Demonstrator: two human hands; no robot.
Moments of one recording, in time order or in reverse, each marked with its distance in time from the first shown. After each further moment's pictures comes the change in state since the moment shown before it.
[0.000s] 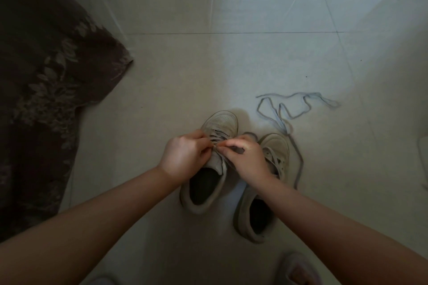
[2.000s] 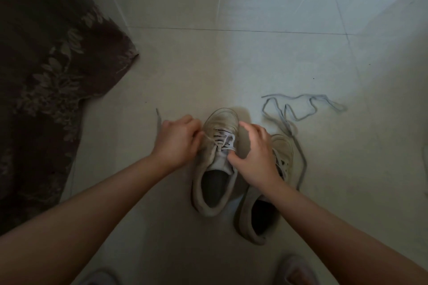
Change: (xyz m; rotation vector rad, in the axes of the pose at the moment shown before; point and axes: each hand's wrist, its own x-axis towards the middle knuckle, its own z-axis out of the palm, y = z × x) left_hand 0.007 -0.028 -0.007 0.068 -0.164 -0.237; right_hand -0.004 0.000 -0.011 -0.366 0.029 -0.127
